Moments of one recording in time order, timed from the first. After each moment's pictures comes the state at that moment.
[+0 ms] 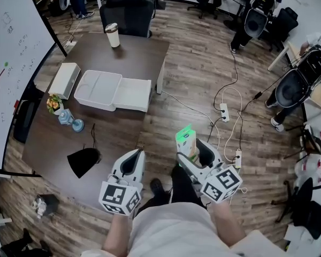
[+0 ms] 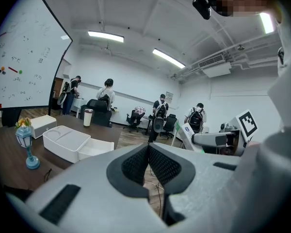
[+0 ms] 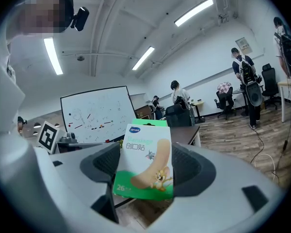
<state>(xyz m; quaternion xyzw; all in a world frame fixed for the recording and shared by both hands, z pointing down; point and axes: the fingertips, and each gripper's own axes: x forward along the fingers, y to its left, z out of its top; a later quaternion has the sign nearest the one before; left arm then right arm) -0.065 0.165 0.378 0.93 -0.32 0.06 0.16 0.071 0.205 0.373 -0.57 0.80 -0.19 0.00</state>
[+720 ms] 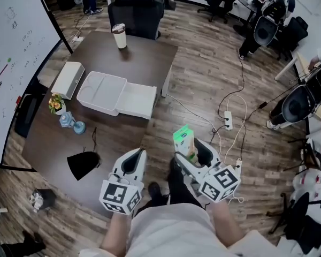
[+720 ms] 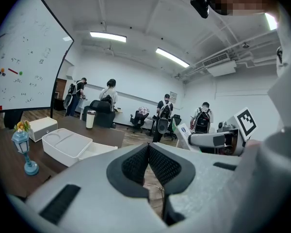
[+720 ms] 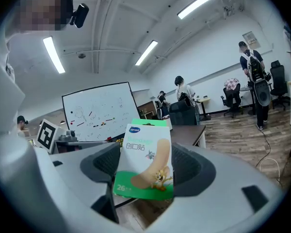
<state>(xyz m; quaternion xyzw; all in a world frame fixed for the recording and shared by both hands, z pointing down) -0.045 0.121 0.373 0.92 -0.34 0.07 0.16 0.082 0.148 0.372 -0.54 0.82 -0.20 -0.02</state>
